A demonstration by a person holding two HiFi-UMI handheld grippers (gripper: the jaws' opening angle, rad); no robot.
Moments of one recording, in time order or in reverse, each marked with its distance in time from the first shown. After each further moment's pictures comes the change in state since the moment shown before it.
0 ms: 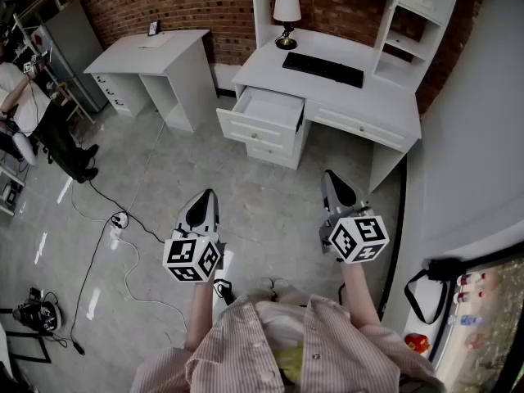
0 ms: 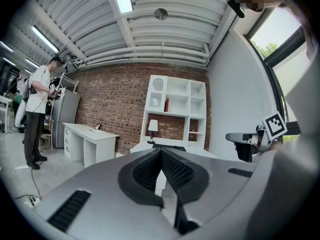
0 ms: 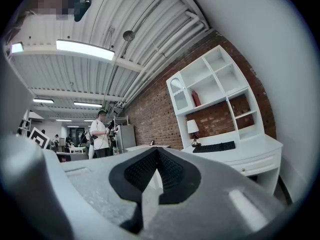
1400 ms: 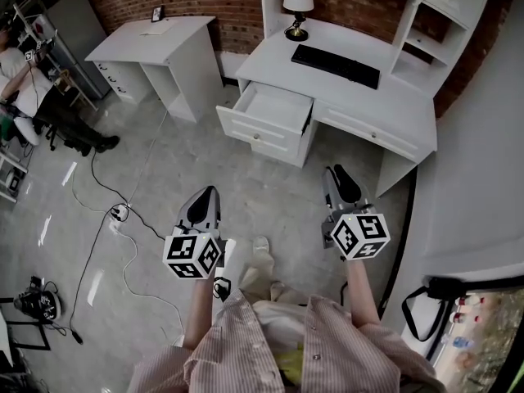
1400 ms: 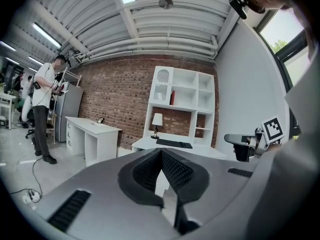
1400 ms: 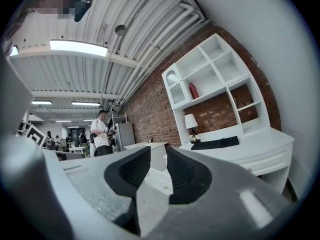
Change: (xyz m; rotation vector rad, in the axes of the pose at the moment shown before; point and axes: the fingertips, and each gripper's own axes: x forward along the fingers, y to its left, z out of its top) left arm 0.086 0.008 -0.028 -0.036 0.056 0.048; right arm 0.075 -0.075 -0.027 0.026 0.035 0.013
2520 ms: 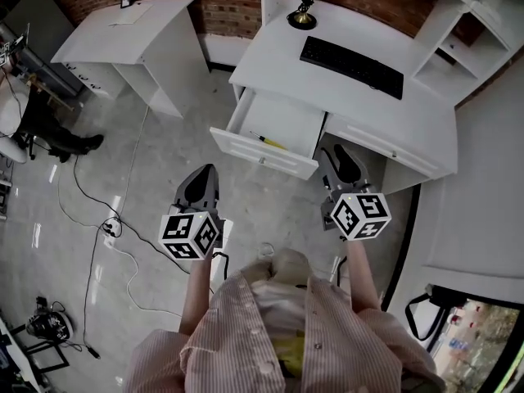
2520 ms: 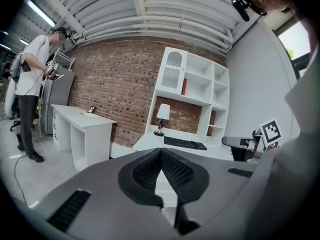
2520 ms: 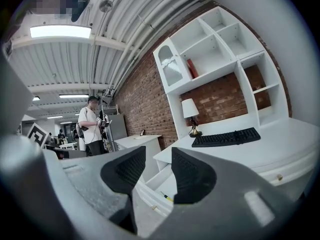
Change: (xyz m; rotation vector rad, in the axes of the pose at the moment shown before) left arm 0.247 0.129 0.026 -0.048 0.087 -0.080; right arm 0.255 -0.068 -0.022 0.022 0.099 -0.061
